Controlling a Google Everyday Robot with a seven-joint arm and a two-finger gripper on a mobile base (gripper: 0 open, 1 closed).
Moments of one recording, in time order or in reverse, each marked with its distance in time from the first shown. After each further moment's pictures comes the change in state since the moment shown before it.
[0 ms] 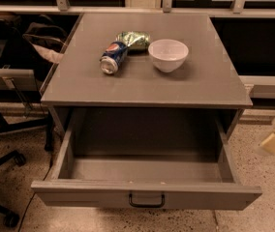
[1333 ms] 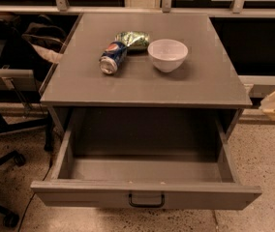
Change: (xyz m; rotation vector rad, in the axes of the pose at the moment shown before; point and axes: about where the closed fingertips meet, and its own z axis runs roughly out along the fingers) arm 0.011 0.007 0.004 0.017 -0.064 0.045
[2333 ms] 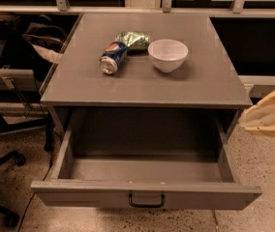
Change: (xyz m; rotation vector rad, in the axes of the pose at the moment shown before) arm -0.004 0.031 0.029 -0.251 -0.159 -0.222
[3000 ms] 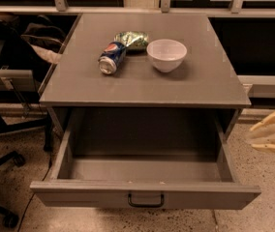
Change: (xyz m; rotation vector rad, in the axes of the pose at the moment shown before) arm 0.024 0.022 0.011 -0.069 -0.045 -0.043
